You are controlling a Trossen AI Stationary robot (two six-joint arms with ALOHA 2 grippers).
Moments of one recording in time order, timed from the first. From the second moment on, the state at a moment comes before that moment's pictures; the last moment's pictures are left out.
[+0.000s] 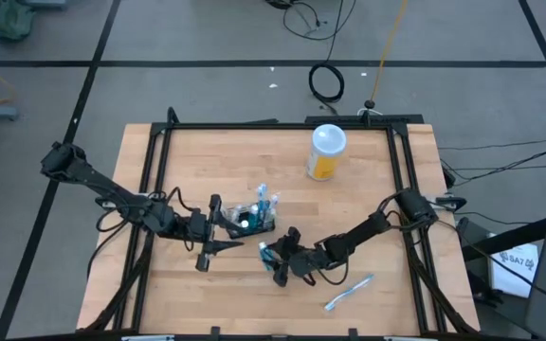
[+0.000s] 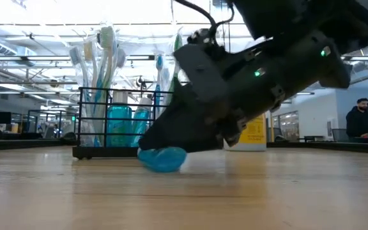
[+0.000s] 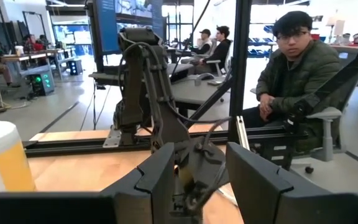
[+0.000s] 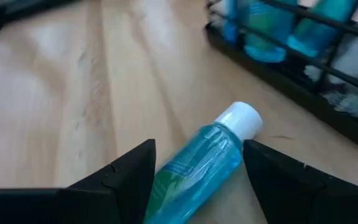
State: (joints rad) left arm -0.49 1.13 0.67 0.50 -0.34 0.02; right arm 0.42 2.13 1.03 0.47 0.49 0.59
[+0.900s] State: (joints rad) left arm -0.49 1.13 0.67 0.46 -0.33 -0.11; right arm 0.42 1.86 1.02 -0.14 0.28 0.32
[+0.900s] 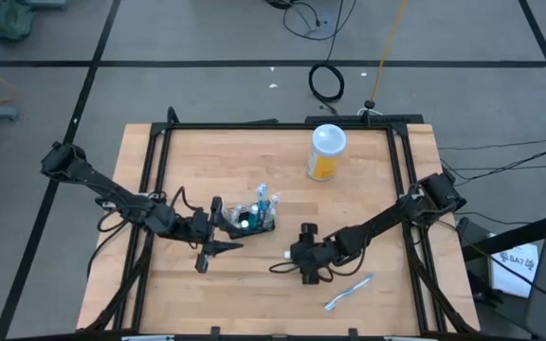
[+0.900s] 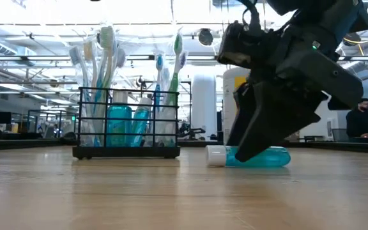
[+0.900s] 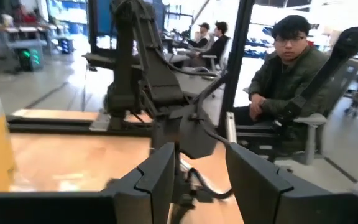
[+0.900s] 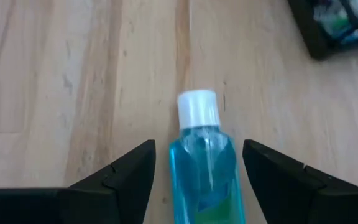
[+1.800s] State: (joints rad) left arm -0.64 1.26 0.66 0.41 -0.09 -0.11; right arm 0.46 1.85 0.81 0.09 0.31 0.53
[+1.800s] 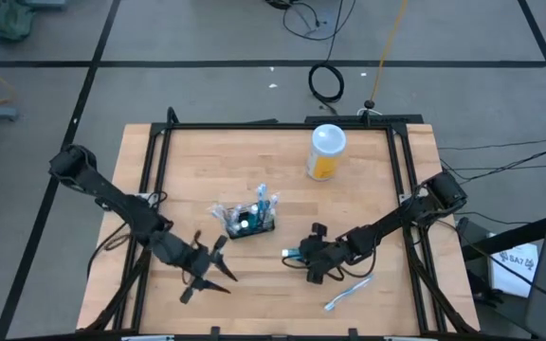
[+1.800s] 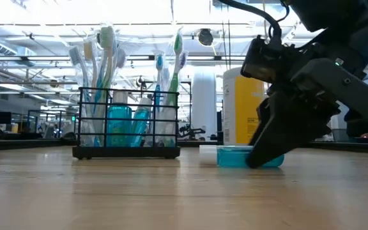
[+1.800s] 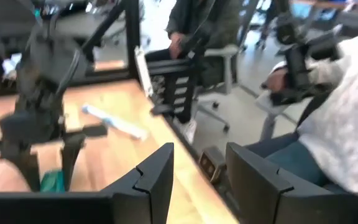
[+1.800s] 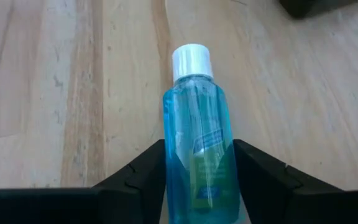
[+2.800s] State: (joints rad) left arm -0.67 1.51 0.79 0.43 -0.52 0.05; right arm 0.43 1.86 0.81 0.84 0.07 0.34
